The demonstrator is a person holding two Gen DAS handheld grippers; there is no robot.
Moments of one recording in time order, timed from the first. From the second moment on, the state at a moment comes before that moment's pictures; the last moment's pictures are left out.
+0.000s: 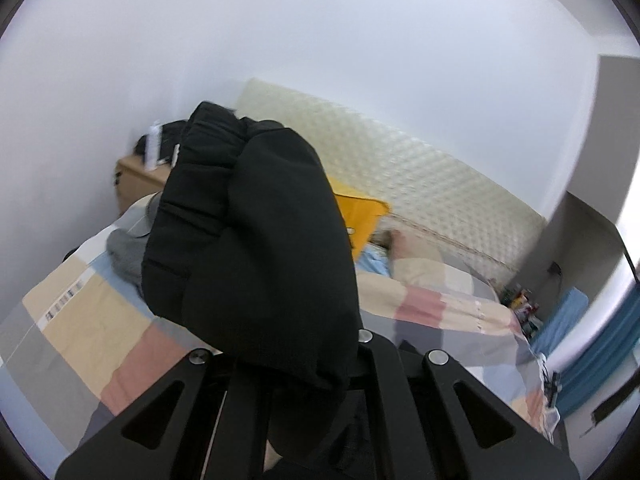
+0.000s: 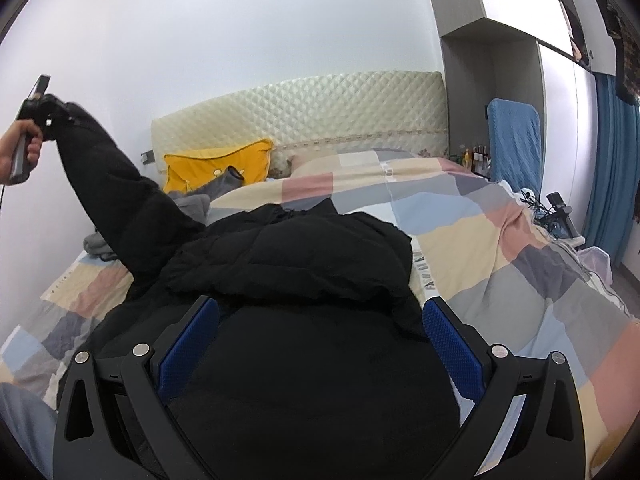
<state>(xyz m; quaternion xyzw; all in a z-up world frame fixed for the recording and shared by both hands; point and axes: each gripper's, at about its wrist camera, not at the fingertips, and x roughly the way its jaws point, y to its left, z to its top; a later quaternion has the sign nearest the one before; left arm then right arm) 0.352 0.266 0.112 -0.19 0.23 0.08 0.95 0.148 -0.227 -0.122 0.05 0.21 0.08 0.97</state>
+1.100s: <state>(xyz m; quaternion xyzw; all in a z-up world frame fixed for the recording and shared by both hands) 0.405 -0.125 -0.036 0.01 0.34 -0.17 0.93 0.150 -0.290 -0.130 0.14 0.20 0.06 0.97</state>
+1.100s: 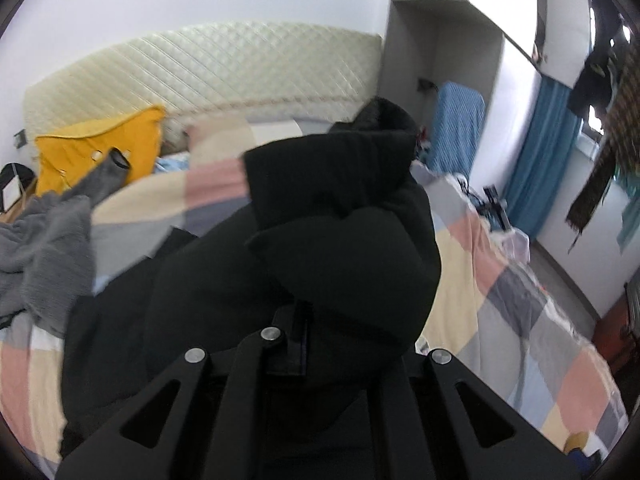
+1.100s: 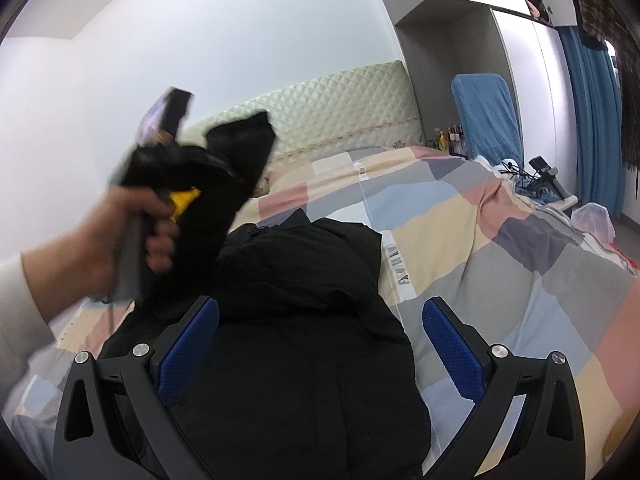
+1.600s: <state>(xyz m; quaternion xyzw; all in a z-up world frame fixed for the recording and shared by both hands) 0.419 -0.198 -0.155 0.11 0.40 -0.19 0.89 0.165 -0.302 -0.142 0.17 0.22 0.05 0.96</state>
